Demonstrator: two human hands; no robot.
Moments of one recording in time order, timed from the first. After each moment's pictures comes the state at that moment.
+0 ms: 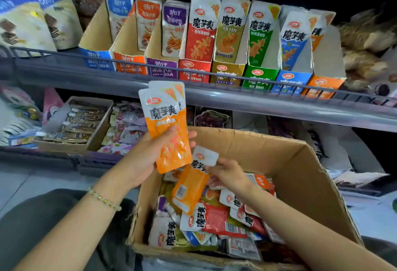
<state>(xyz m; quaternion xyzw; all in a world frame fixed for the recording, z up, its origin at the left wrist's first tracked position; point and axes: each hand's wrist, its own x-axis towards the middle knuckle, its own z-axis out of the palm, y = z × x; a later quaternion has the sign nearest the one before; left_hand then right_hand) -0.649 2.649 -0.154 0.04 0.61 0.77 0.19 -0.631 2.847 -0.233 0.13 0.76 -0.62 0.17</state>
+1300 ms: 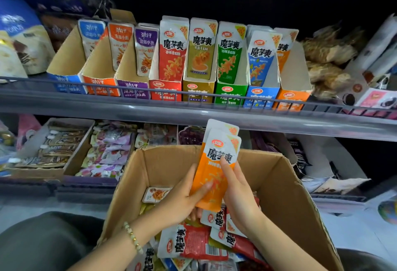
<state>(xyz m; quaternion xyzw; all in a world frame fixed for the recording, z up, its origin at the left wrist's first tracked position) -0.626 2.736 -0.199 0.22 0.74 0.58 0.26 -0.598 2.878 -0.187 0.12 0.57 -0.81 0.02</state>
